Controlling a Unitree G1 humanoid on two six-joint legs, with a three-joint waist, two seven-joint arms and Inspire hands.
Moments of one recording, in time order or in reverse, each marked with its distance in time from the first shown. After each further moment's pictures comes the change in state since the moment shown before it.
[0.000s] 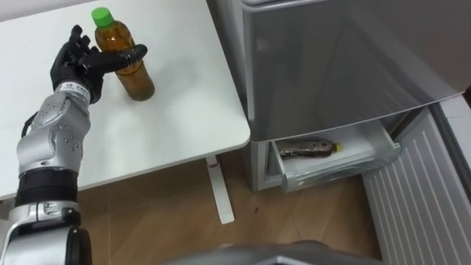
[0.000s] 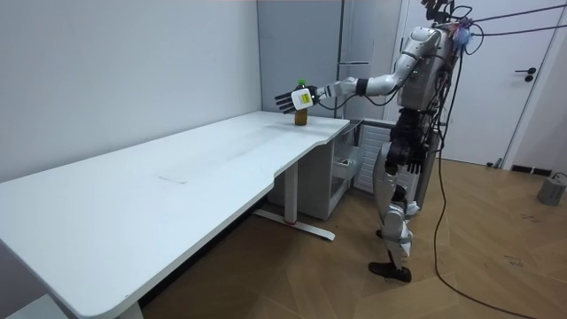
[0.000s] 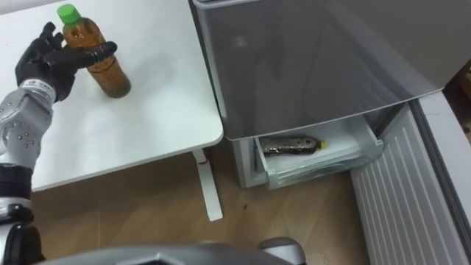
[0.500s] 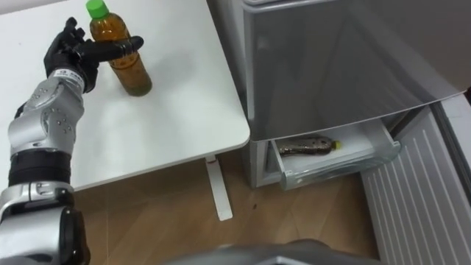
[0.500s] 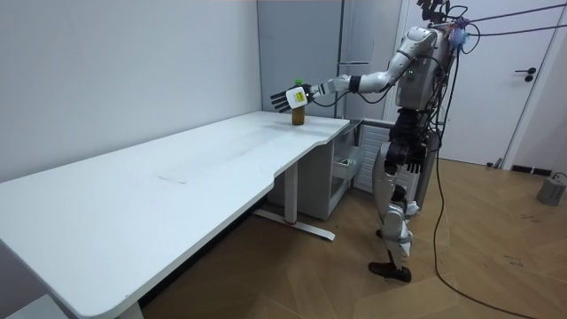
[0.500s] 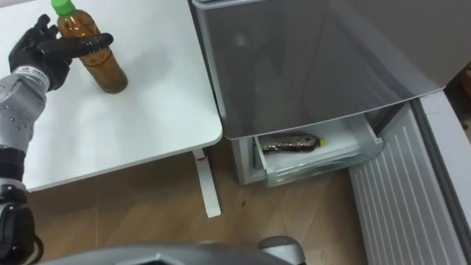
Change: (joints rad) left arm -0.110 0.043 0.000 0.098 0.001 0.022 -0.009; right arm -0.007 0.000 -0.006 0.000 -0.002 -0.001 0.007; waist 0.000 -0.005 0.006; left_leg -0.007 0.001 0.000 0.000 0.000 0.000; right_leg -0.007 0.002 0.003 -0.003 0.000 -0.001
